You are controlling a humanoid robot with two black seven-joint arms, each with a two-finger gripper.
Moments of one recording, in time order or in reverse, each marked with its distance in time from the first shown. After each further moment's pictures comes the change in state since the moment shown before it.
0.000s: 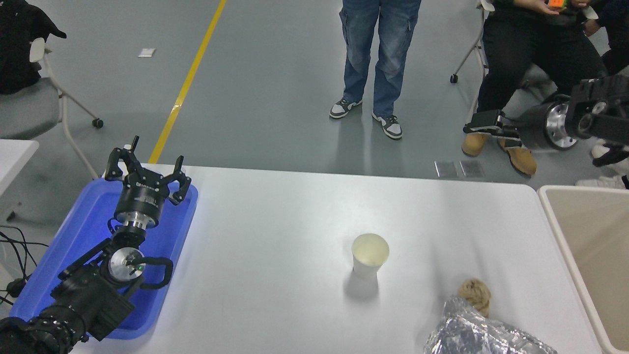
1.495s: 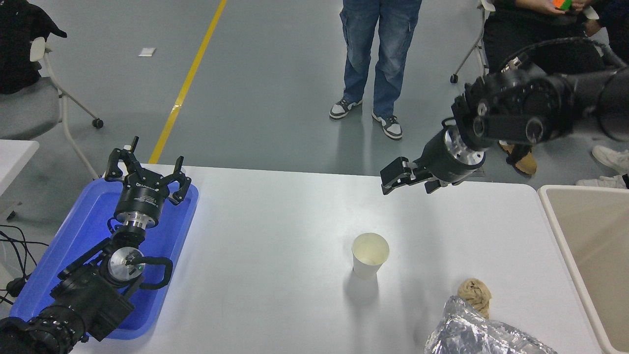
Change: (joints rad) left arm 0.000 0.000 0.000 0.000 -0.001 0.000 0.000; right arm -0.004 0.338 -0.060 0.109 0.078 0.083 -0.007
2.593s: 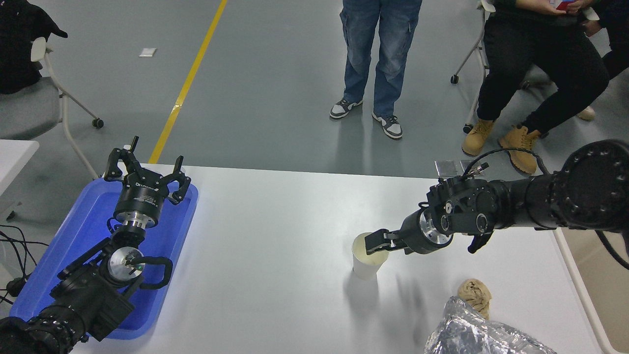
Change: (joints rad) left arm 0.000 0.000 0.000 0.000 0.000 0.000 0.000; right arm -0.370 0.099 0.054 -0.120 0.003 -0.254 0.002
